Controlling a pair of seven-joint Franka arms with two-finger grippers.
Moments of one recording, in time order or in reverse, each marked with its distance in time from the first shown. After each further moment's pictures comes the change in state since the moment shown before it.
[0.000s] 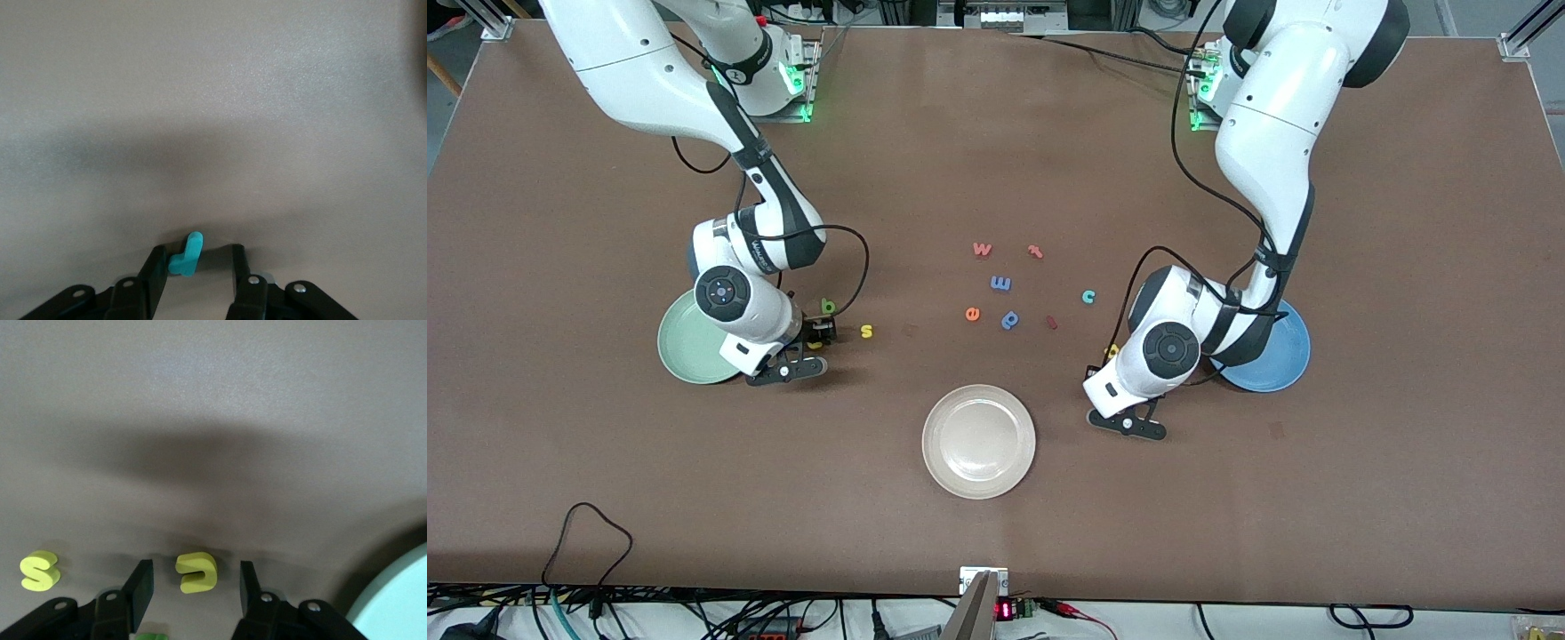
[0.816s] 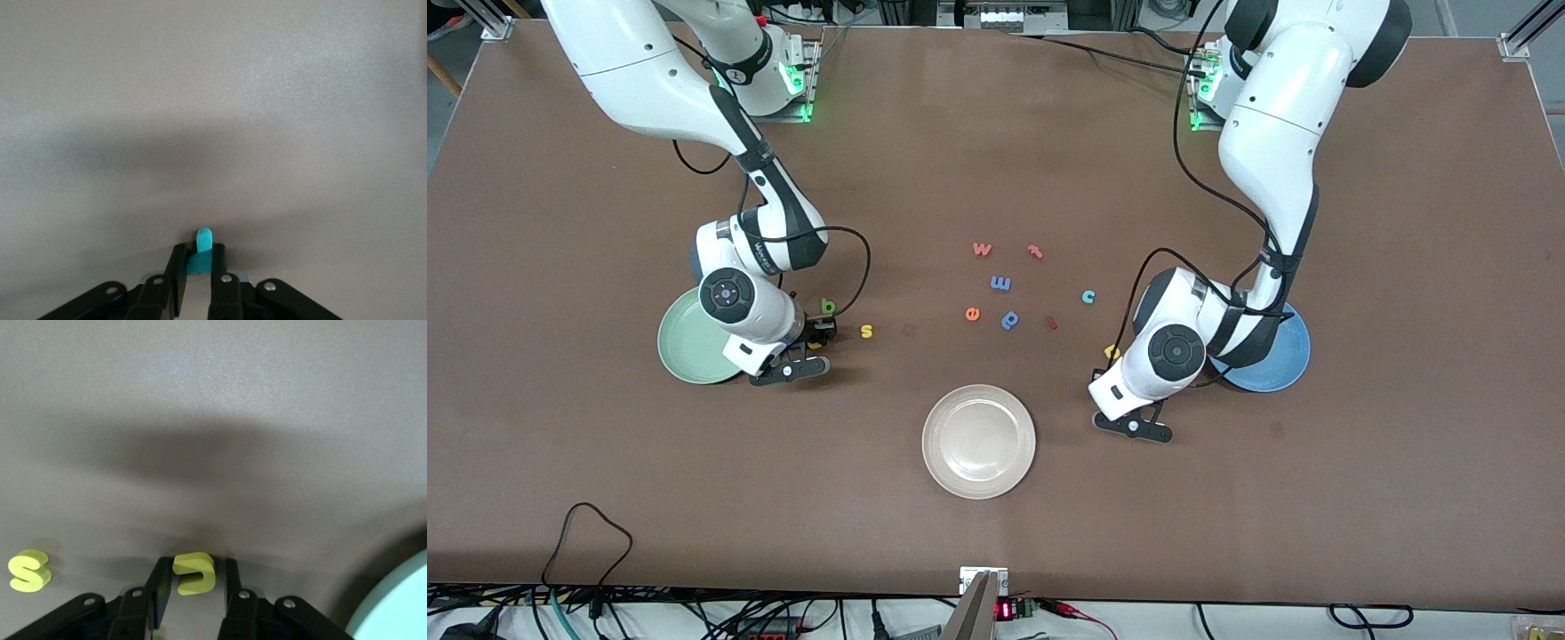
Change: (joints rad) left arm 0.005 0.000 0.008 0.003 0.004 -0.007 0.000; right arm 0.001 0.009 -0.003 0.000 -0.005 0.000 -0.005
